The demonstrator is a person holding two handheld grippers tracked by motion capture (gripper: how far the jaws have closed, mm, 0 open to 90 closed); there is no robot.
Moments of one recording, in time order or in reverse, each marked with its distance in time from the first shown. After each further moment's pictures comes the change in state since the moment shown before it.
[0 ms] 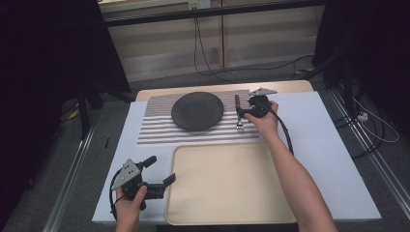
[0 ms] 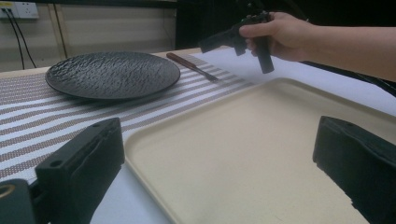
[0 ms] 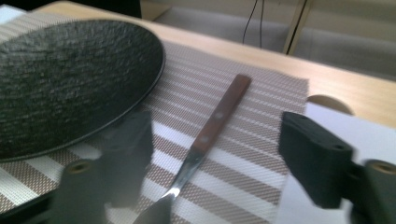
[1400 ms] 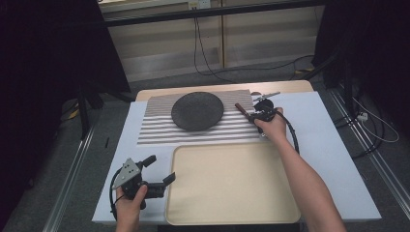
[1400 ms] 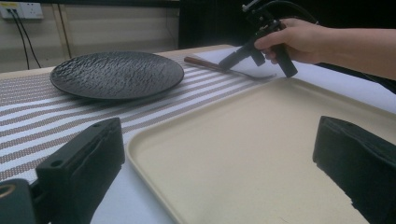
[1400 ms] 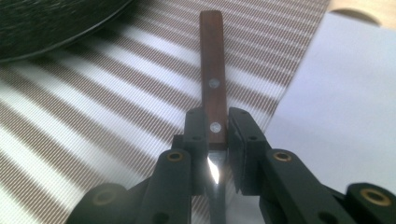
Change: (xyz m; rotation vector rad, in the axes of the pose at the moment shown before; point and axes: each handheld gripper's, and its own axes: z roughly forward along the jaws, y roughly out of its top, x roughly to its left) left arm 0.001 0.001 0.002 0.004 0.012 0.004; right arm -0.020 -0.021 -0.012 0.241 0.081 0.012
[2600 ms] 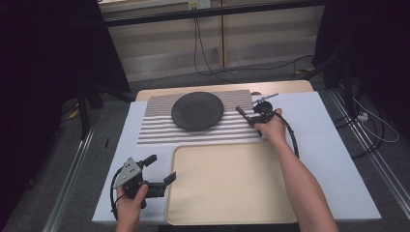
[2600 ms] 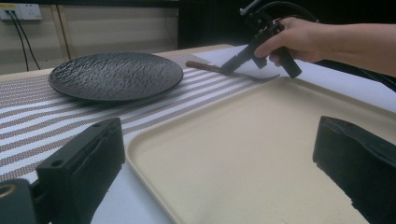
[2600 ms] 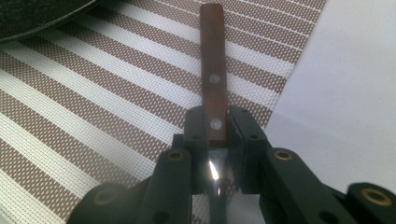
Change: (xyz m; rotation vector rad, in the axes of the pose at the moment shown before) left arm 0.000 0.001 0.001 -0.003 -0.002 0.004; right arm 0.006 0.000 0.001 0.062 -0.028 0.016
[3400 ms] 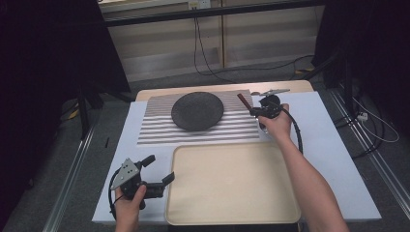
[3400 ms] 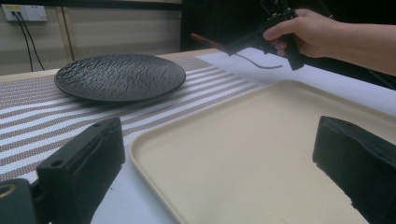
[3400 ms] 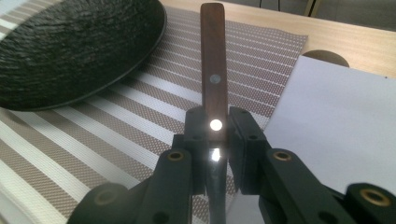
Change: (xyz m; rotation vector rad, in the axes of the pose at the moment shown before) left arm 0.000 0.000 -0.004 -0.010 0.009 -0.005; right arm -0.009 0.009 -0.031 -0.200 0.041 0.036
